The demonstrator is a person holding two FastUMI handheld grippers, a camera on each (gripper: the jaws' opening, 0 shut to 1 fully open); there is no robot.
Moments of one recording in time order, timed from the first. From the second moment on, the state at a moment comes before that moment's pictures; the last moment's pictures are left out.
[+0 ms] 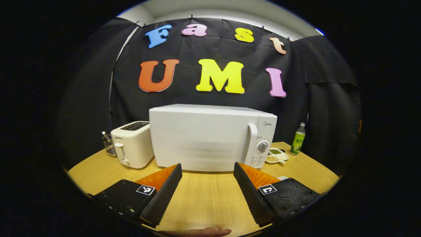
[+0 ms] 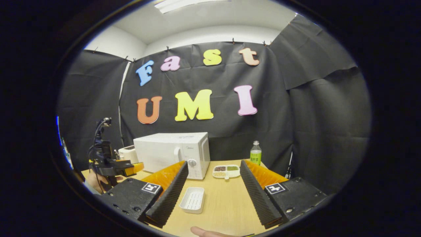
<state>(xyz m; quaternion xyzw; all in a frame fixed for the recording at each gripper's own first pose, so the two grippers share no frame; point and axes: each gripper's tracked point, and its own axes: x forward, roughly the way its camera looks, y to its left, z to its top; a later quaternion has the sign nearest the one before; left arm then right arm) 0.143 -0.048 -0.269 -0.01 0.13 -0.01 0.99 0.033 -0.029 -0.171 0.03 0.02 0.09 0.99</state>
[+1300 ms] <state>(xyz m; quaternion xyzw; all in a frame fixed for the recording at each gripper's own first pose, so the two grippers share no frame) -0.080 -0.059 -0.048 0.03 0.01 0.01 1.00 -0.084 0.009 -0.043 0.02 -0.04 0.06 1.00</state>
